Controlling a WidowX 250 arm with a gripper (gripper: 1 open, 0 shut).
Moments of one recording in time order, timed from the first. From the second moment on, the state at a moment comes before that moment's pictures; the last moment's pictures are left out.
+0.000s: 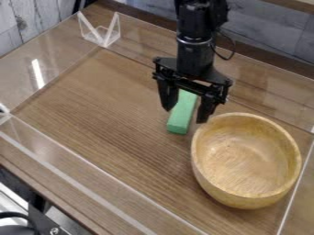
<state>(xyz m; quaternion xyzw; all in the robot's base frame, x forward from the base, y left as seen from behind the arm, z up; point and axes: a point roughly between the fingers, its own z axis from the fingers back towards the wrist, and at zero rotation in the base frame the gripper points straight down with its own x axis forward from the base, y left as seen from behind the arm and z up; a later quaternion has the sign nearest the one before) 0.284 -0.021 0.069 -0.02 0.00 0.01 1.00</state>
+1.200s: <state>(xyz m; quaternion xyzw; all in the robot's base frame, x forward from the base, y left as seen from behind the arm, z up) 0.303 -0.012 0.040 -0.02 -0.03 0.04 1.00</state>
